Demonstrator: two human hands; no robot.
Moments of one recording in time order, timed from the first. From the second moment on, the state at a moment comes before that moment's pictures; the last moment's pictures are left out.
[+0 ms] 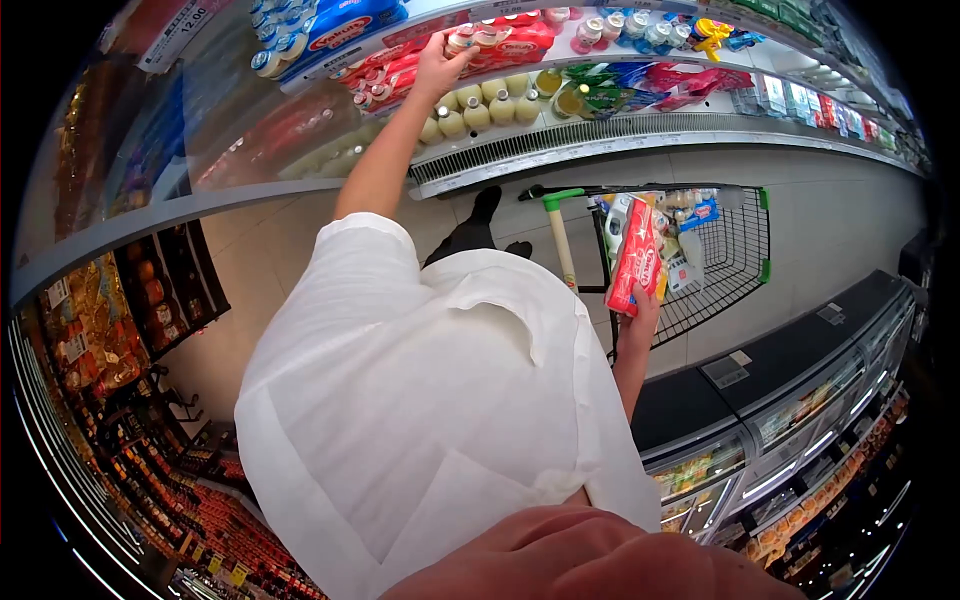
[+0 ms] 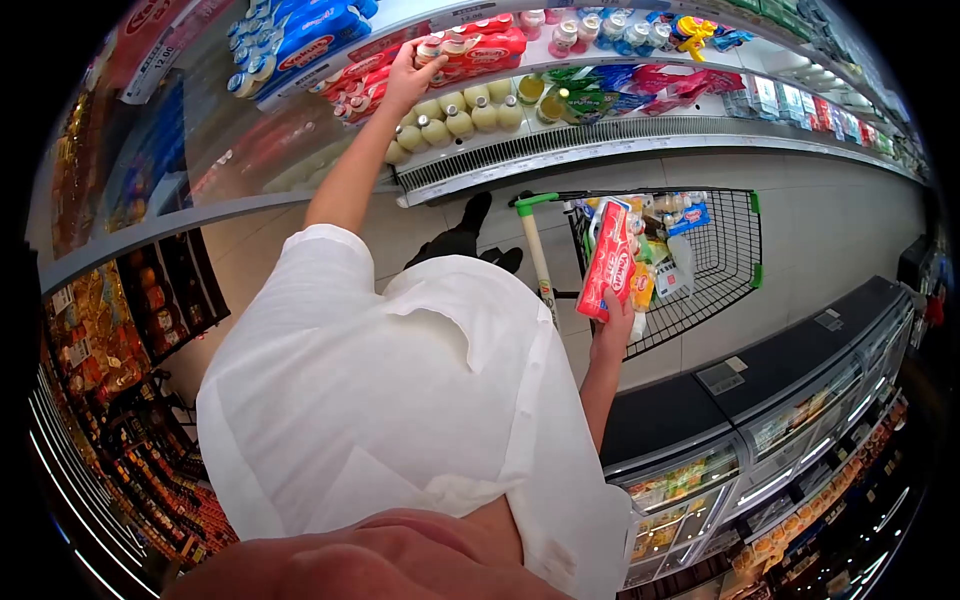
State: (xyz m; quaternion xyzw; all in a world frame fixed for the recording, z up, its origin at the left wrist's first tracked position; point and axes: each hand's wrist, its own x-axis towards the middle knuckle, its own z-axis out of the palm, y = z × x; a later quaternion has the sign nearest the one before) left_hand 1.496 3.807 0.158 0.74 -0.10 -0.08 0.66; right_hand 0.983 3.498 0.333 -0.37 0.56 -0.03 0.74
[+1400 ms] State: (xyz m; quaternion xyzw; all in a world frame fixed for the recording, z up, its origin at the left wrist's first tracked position) left_hand 1.426 3.845 0.177 0.91 0.03 -0.02 0.41; right_hand 1.166 3.503 0.330 -0.56 0.33 0.14 0.74
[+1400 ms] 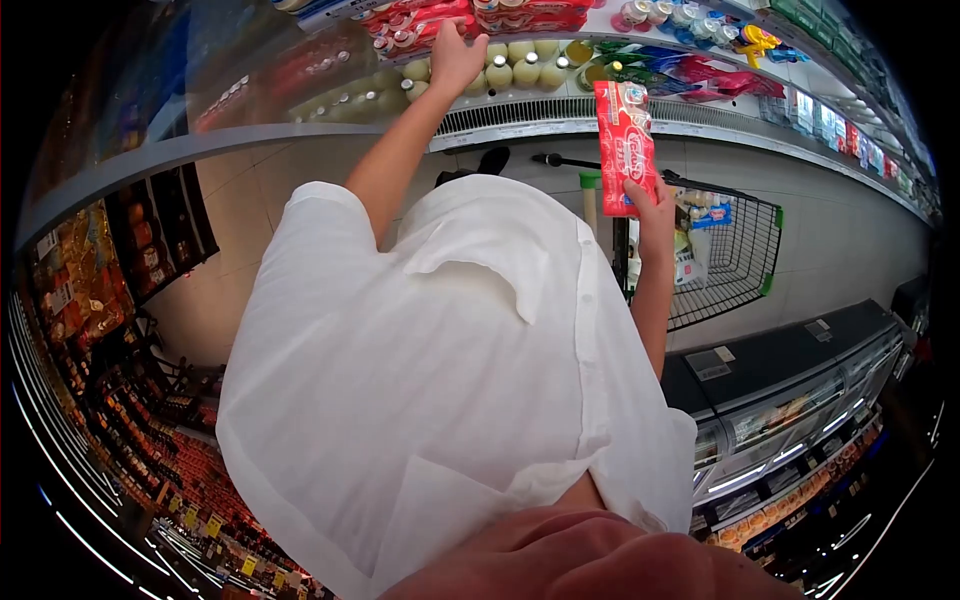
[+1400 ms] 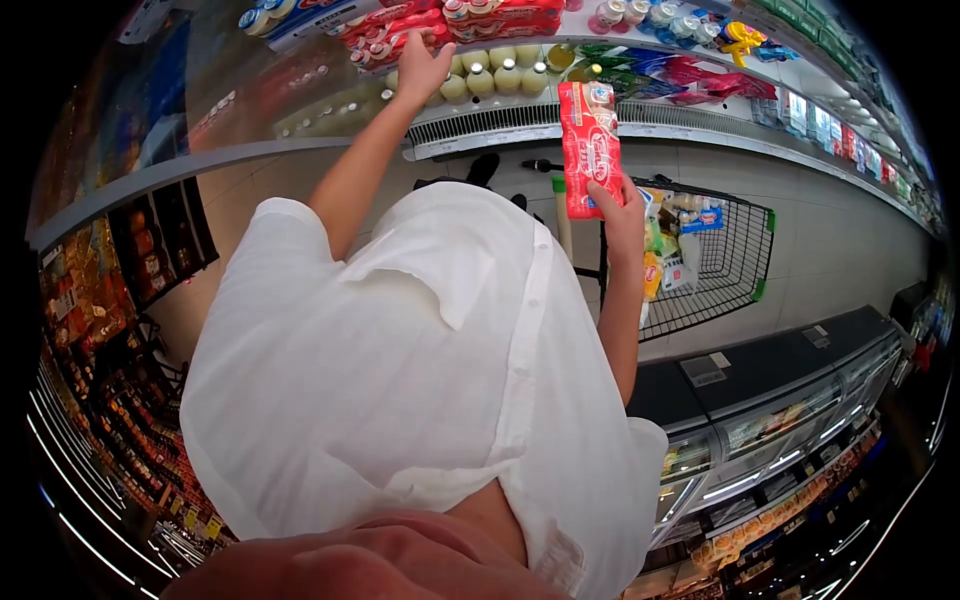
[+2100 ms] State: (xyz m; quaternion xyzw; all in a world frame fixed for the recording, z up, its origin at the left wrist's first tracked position) left_hand 1.328 3.864 0.322 0.65 0.27 -0.22 0.68; right_hand 1.328 3.585 0.319 -0.70 -0.05 0.34 0.63
